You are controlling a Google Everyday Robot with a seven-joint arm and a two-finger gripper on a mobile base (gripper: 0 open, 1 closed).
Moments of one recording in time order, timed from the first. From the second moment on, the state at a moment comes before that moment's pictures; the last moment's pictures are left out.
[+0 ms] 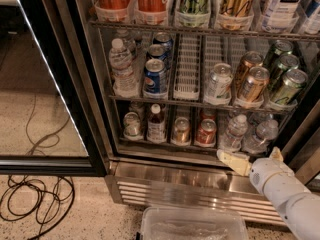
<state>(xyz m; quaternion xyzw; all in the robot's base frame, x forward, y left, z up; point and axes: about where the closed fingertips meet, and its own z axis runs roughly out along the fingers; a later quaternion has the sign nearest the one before) 0.507 -0.278 0.691 -0.01 0.82 0.05 0.56</state>
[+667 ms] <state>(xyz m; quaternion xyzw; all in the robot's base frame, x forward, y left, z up) 0.518 -0.279 0.676 0.00 0.80 0.06 0.60</state>
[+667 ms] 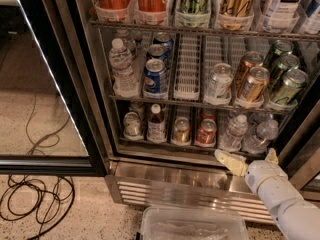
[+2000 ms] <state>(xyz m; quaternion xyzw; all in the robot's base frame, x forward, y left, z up) 0.535 -0.277 0.645 0.06 0.76 0.07 0.64</state>
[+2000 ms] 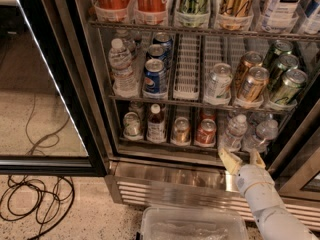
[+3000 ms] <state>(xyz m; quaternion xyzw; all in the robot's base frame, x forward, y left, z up) 0.538 -0.290 0.643 0.07 0.73 0.04 0.68</state>
